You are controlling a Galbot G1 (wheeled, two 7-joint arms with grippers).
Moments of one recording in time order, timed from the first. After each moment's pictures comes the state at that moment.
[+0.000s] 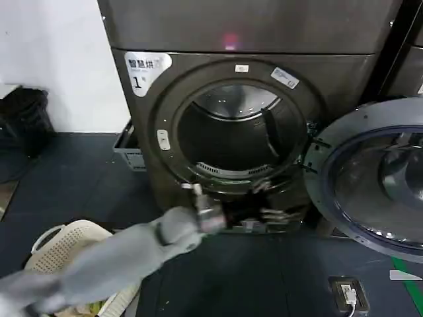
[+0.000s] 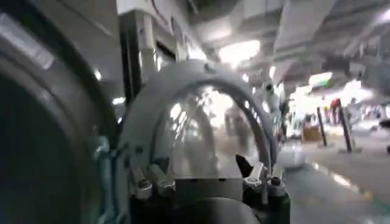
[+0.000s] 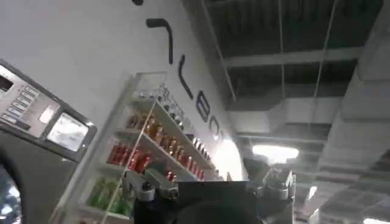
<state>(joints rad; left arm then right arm) 0.31 -0.95 0.65 -1.77 -0.82 -0.19 0.28 -1.48 1.01 2.16 1.81 0.30 -0.09 -0.14</state>
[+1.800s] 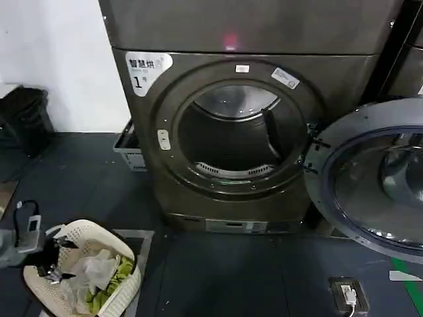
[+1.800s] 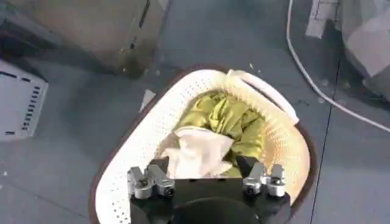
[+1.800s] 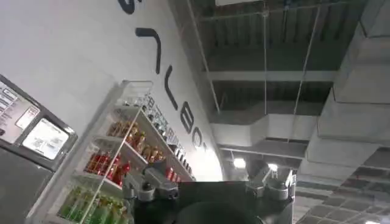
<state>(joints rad) 0.96 0.13 0.04 -1.87 -0.38 0.26 0.71 -1.43 1.03 2.14 1.82 0.23 -0.06 -0.10</state>
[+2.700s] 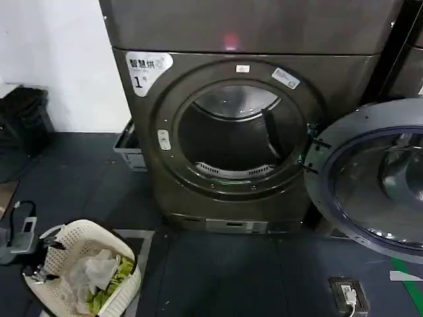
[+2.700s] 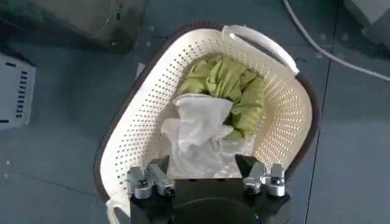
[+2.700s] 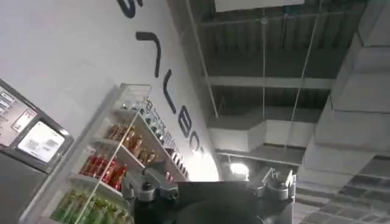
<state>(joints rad) 0.98 0.12 0.01 -1.81 -0.23 0.22 0.79 -1.45 1.04 2.18 1.85 0.22 -0.06 -0.12</state>
